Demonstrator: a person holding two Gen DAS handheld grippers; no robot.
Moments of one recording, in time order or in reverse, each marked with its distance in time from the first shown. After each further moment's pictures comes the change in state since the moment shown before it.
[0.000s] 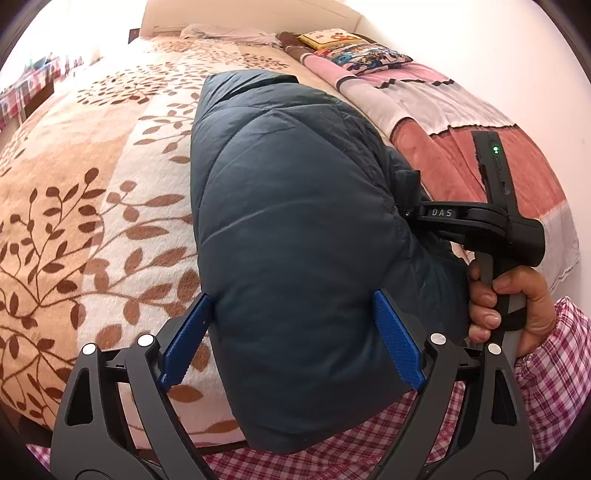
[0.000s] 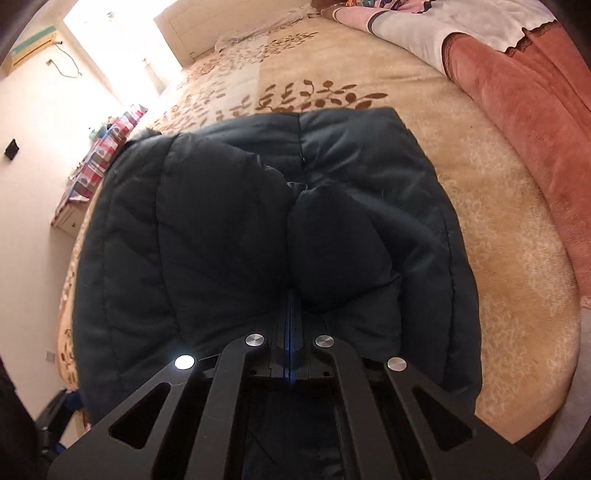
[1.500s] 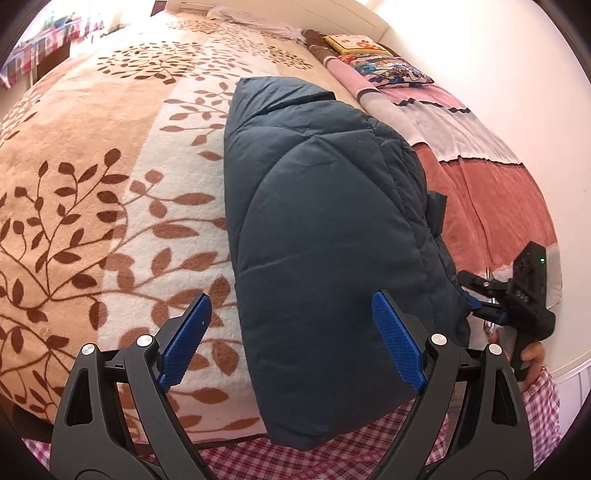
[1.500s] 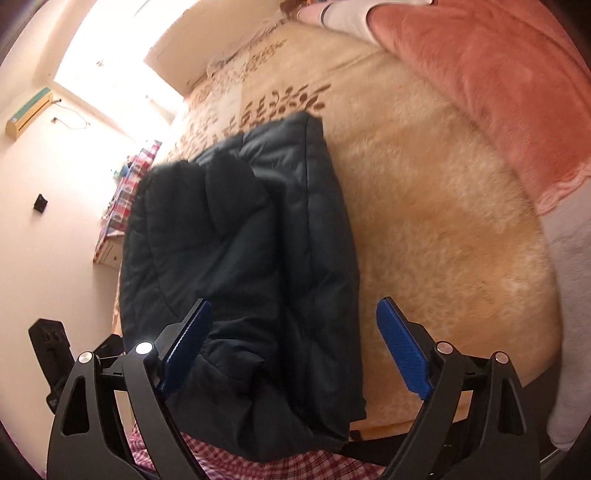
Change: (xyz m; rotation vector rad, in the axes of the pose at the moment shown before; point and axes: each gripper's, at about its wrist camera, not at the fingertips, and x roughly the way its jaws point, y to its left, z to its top) left arm -0.012 0.047 0.023 -0.148 0.030 -0.062; right arm -0.066 -0.083 -0.034 0.168 0.019 0.190
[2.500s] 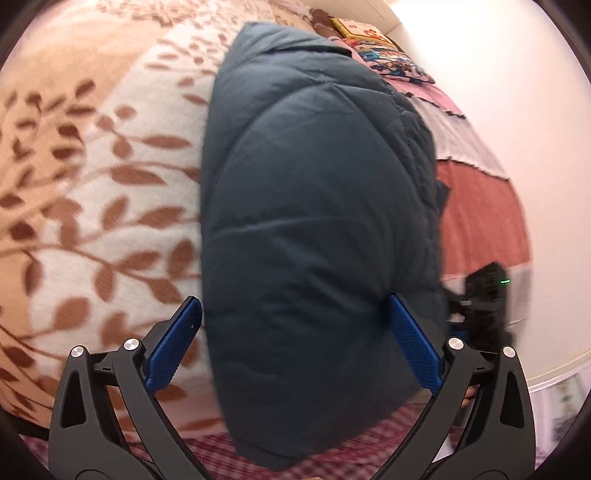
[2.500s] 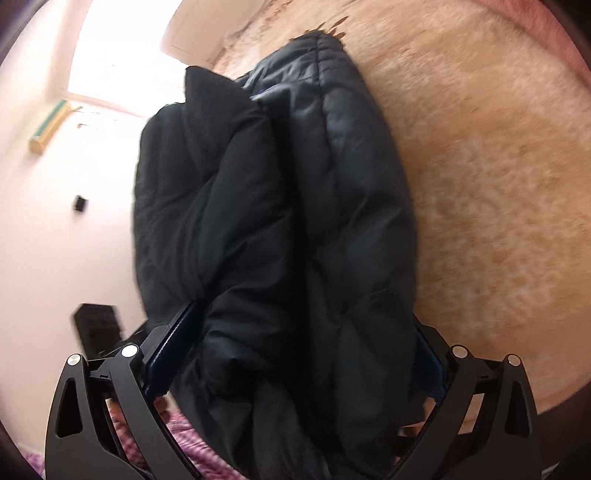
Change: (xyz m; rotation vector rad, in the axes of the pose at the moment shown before) left arm 0.040 0.020 -0.011 -0.144 0.110 -0.185; right arm 0.047 -0.011 -0.018 0.090 0.138 0.273
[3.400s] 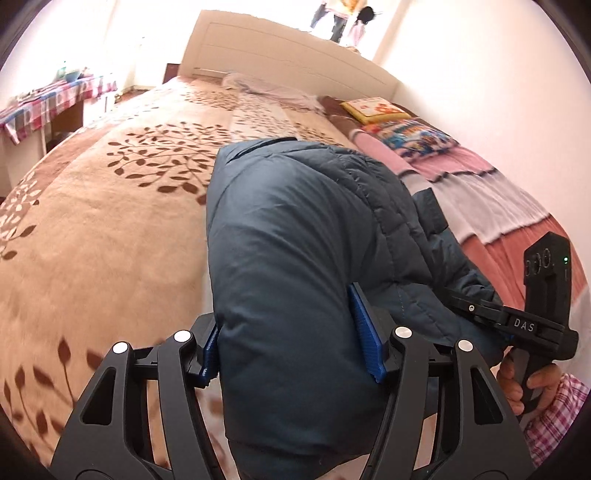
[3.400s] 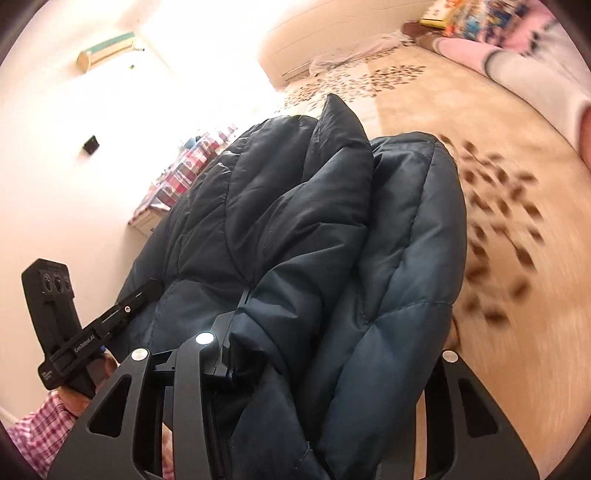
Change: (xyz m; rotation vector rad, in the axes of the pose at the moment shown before) left arm -0.035 0.039 0.180 0.215 -0.391 0.259; right arm 0.136 0.175 0.120 -0.444 -0.163 -0.147
